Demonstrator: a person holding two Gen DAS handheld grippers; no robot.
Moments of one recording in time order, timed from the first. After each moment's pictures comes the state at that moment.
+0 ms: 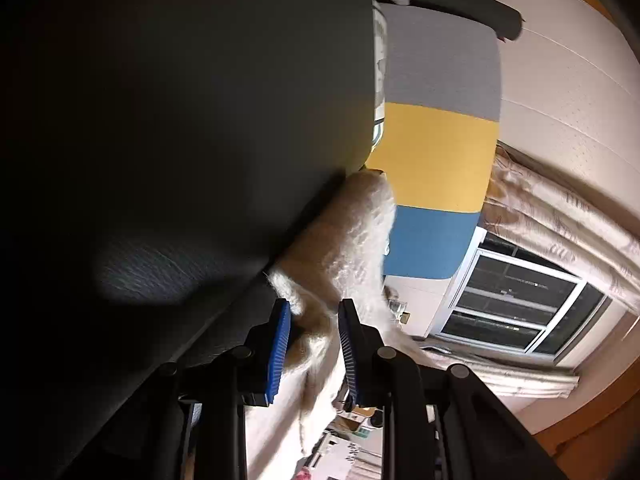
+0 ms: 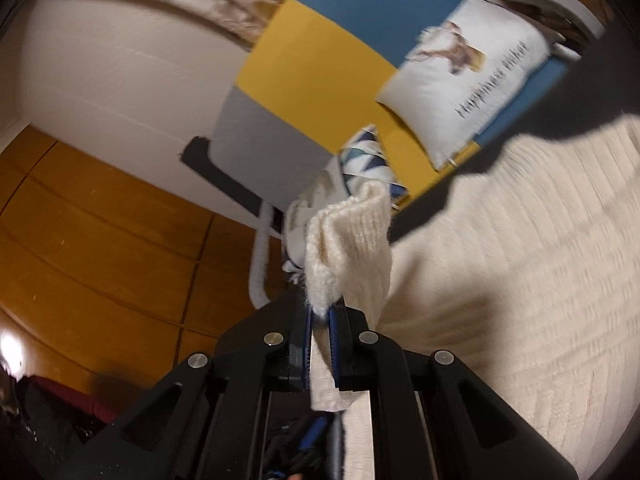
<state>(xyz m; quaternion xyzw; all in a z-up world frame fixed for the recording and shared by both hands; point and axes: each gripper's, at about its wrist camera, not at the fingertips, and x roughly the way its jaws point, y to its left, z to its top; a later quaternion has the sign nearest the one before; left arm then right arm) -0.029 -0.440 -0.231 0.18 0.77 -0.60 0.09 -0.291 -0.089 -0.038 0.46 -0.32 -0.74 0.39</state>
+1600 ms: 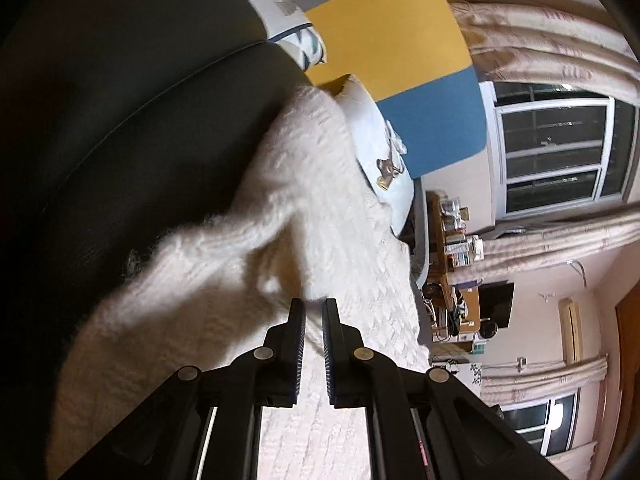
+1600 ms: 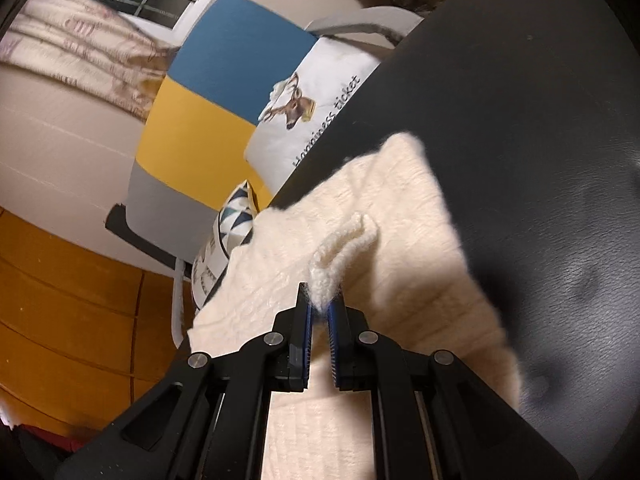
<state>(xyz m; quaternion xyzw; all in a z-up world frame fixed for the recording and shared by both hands) -0.130 -0.350 -0.186 0.33 0.57 -0.75 0.05 -0.328 0.148 -0.144 0.48 -0.35 -0.77 0.23</state>
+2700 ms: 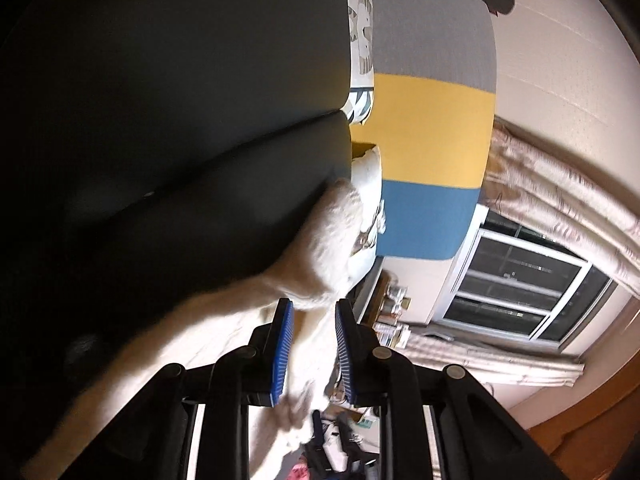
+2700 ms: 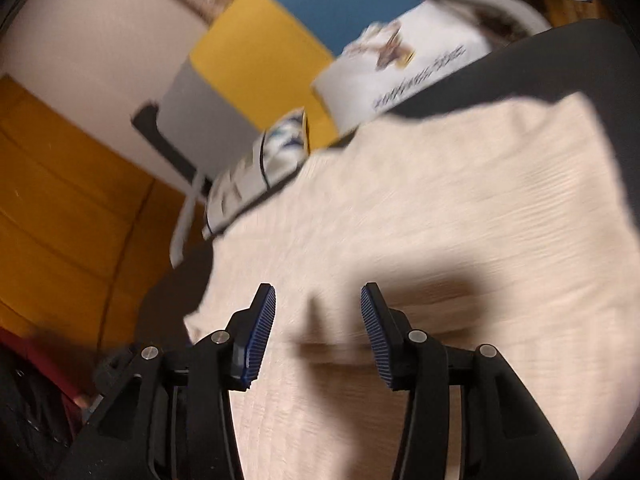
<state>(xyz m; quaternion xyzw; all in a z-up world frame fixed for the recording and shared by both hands) -0.060 -0.391 -0.204 0.19 0.76 -0.61 0.08 -0.286 -0.003 -0.126 0.50 -0.20 -0.77 0.35</state>
